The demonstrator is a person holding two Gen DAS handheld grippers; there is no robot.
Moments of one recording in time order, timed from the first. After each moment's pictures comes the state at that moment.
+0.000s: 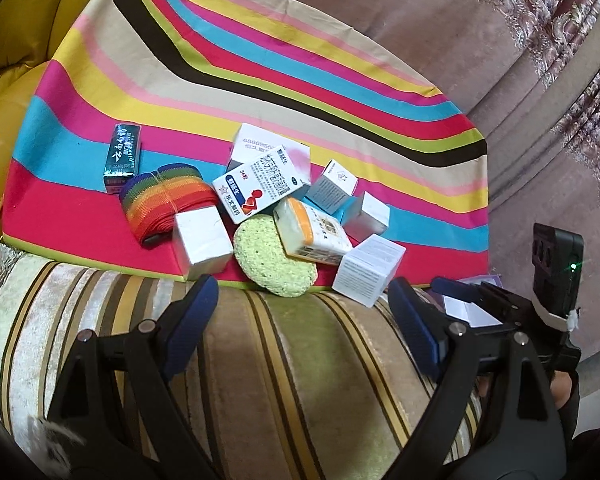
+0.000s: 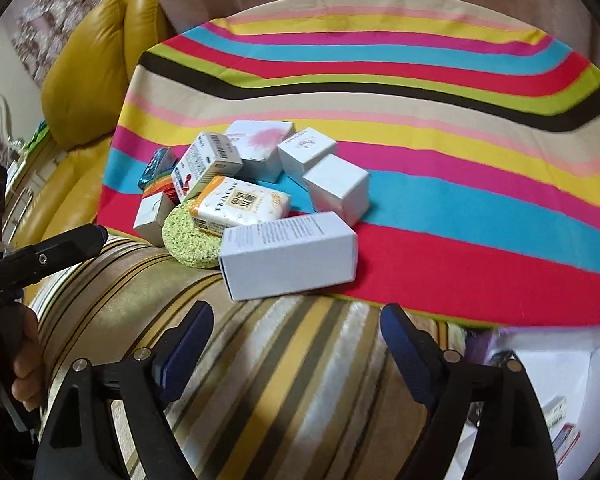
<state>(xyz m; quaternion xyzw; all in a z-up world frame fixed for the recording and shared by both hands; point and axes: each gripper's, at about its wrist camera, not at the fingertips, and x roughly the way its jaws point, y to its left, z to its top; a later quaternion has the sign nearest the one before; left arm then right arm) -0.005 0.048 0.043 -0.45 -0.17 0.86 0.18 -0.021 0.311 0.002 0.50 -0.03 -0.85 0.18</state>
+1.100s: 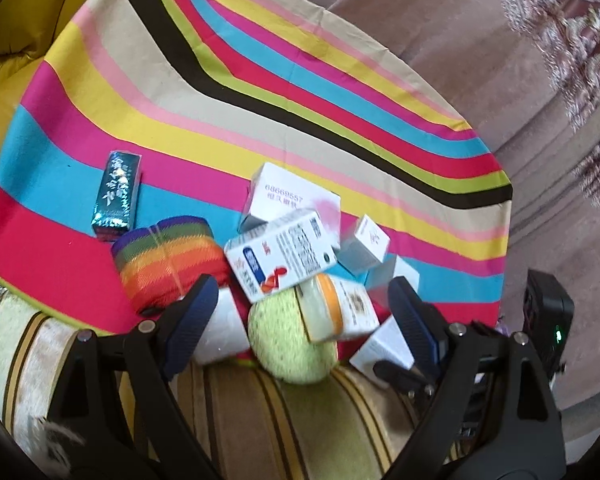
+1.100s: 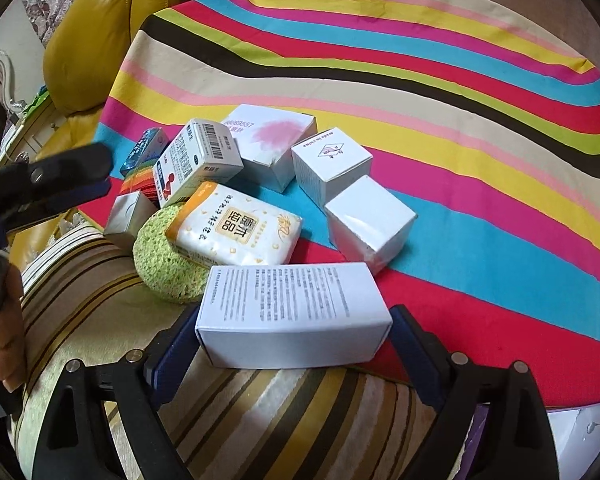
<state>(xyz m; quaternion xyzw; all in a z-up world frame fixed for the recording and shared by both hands) -0.074 0.037 0.029 -0.45 -0.22 0.86 0.15 -0.071 0.292 -0.023 0.52 0.03 -0.83 0.20</state>
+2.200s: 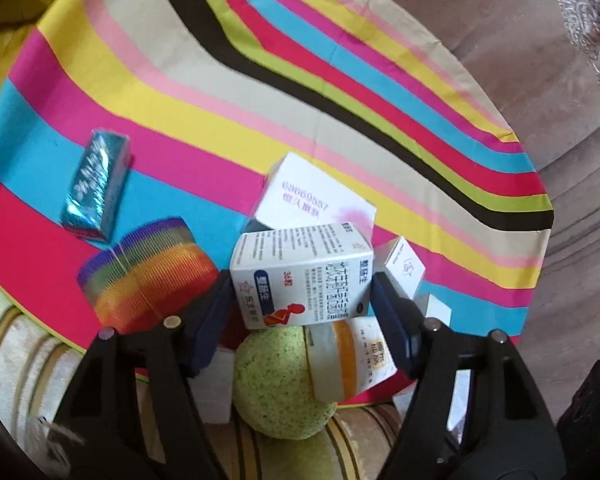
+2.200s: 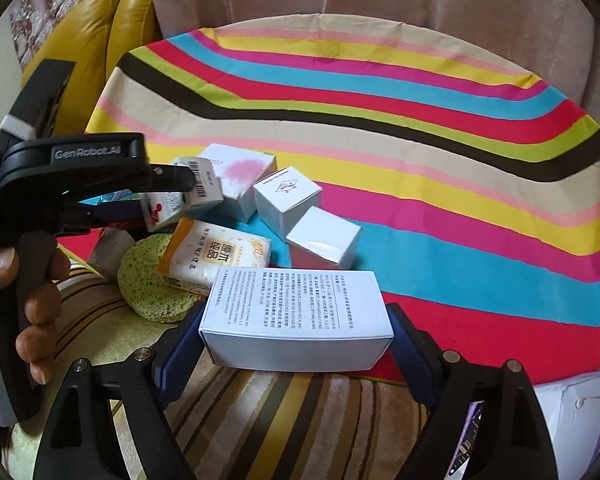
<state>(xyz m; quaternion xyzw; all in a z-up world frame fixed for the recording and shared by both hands) -0.111 0.054 0.006 -0.48 -0.23 0.84 0.08 -0.041 0.298 -0.001 0.45 0.03 -0.88 0.12</state>
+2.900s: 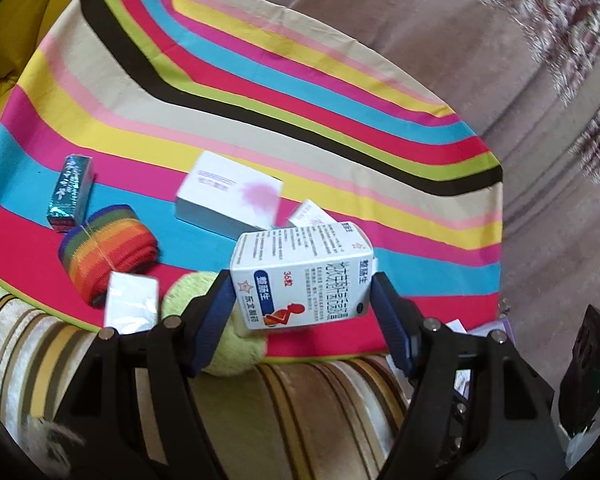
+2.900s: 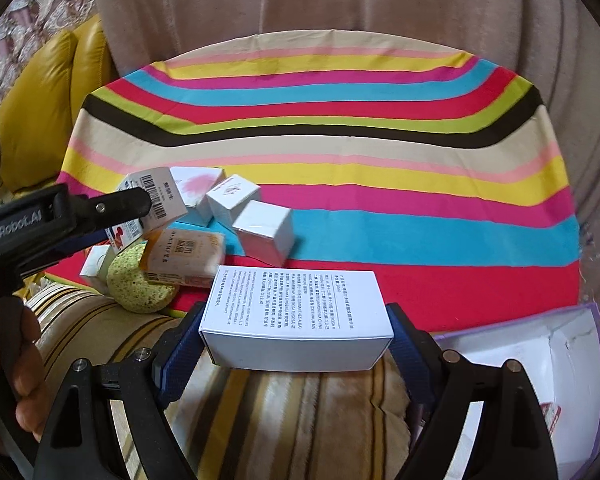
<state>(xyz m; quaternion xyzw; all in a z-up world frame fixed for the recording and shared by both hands) -0.054 0.101 0.037 -0.43 -0.18 0.87 0.16 -0.007 0.335 0.011 0.44 -0.03 -0.90 0.05</state>
